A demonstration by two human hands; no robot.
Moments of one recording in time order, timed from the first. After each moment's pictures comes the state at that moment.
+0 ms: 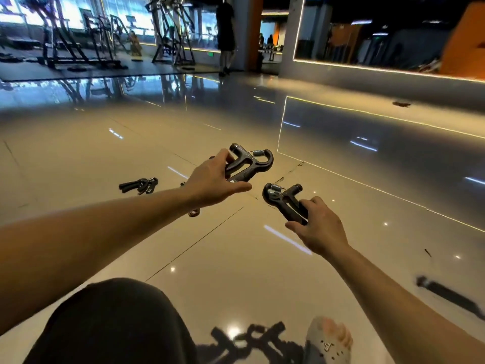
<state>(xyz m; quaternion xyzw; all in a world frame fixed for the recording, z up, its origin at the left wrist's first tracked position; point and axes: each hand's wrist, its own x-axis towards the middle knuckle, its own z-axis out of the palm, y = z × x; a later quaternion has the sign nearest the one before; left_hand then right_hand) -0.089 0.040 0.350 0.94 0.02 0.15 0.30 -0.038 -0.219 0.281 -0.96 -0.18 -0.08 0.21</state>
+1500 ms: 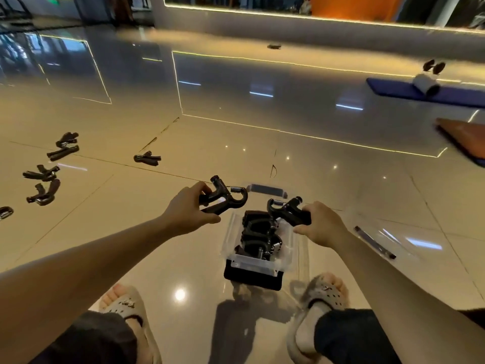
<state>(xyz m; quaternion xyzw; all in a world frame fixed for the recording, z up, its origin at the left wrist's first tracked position) -0.141 -0.357 0.251 0.93 -0.10 -0.03 0.35 -0.178 -0.687 0.233 -0.98 0.04 0.05 0.18</state>
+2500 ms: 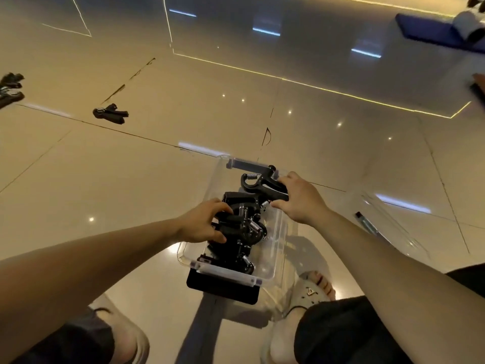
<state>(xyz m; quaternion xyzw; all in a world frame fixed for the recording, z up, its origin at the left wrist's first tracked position) -0.045 -0.453 0.110 0.88 -0.22 -0.27 0.34 -0.042 -0.730 0.153 -0.98 -0.05 0.06 0.17</state>
